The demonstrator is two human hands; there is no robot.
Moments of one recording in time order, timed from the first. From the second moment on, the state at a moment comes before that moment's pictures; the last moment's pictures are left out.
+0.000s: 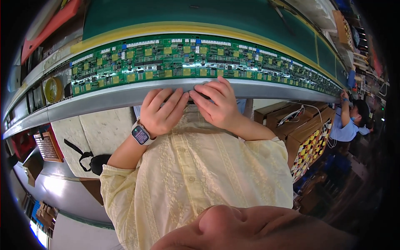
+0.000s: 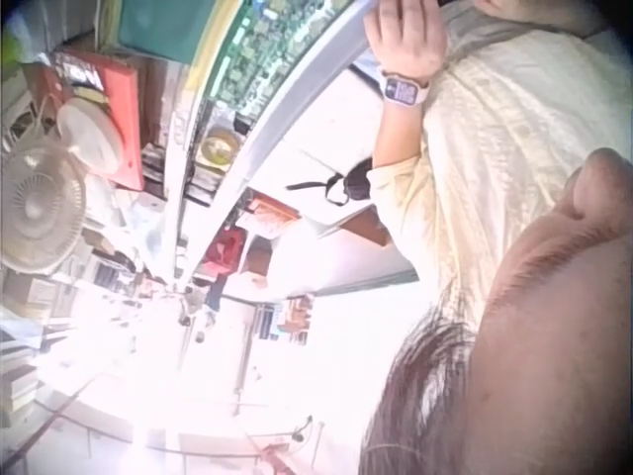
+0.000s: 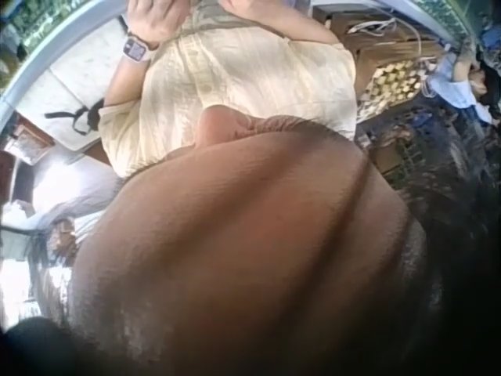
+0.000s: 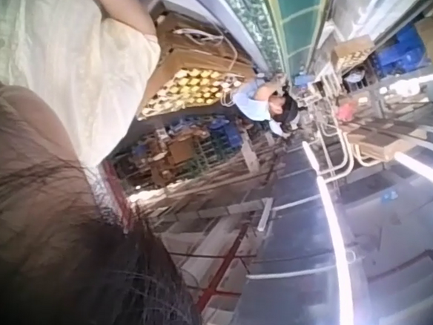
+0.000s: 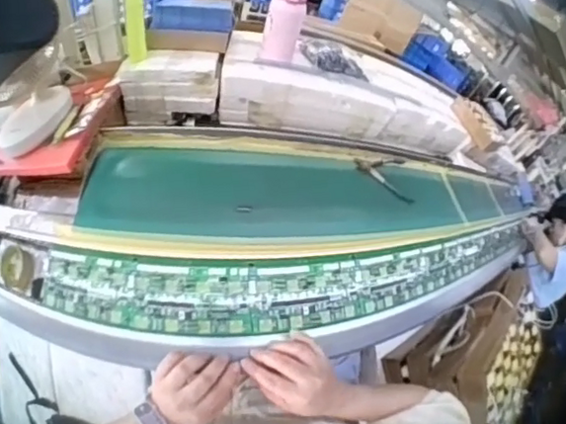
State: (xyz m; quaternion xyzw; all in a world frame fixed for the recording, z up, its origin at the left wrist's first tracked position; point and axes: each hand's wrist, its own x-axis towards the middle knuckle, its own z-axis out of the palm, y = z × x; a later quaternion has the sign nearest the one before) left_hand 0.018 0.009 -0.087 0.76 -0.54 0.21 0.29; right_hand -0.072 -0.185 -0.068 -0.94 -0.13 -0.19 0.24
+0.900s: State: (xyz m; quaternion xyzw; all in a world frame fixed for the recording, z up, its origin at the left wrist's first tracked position) left_hand 0.021 0.001 -0.081 0.76 -0.51 0.18 0.36; right_hand -0.062 -0.180 -0.061 -0.93 -0.11 -0.20 0.28
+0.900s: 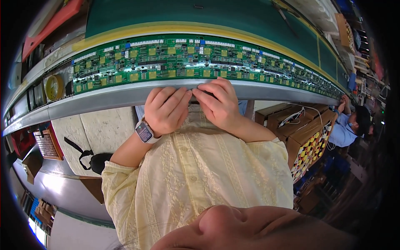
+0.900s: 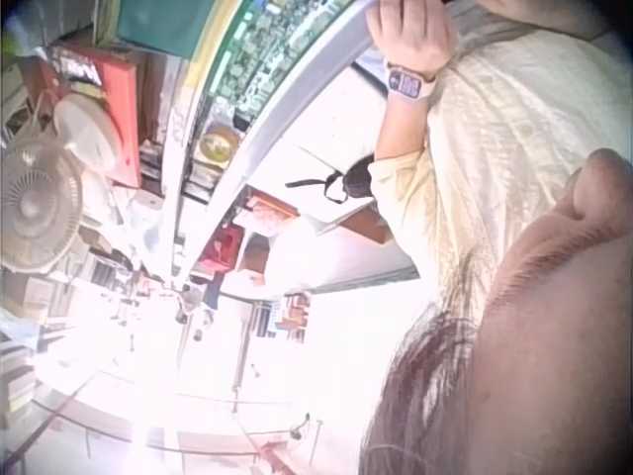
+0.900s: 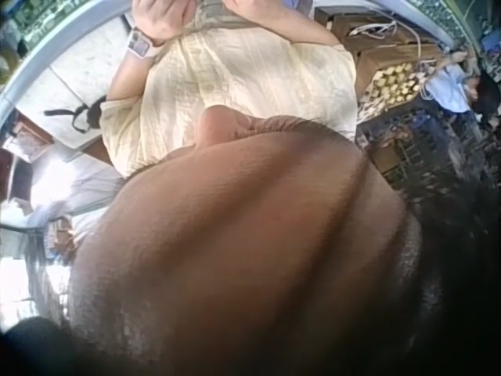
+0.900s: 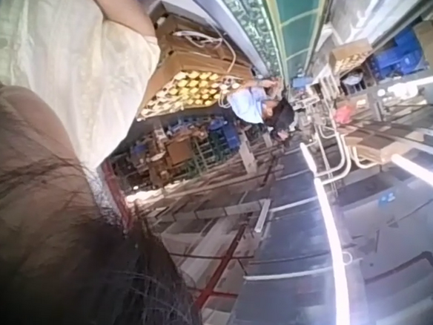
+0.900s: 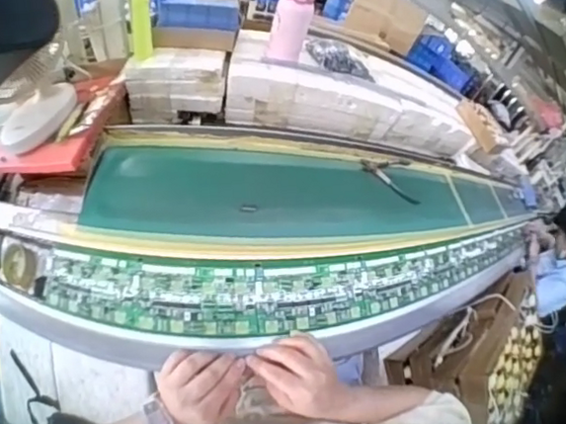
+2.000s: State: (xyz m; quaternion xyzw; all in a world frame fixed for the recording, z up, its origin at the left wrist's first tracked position) left_hand 0.019 0.020 -0.064 0.43 -0.10 -0.36 0.82; right_hand -0.019 -0.176 -0.025 -0.76 -0.06 0.04 0.65
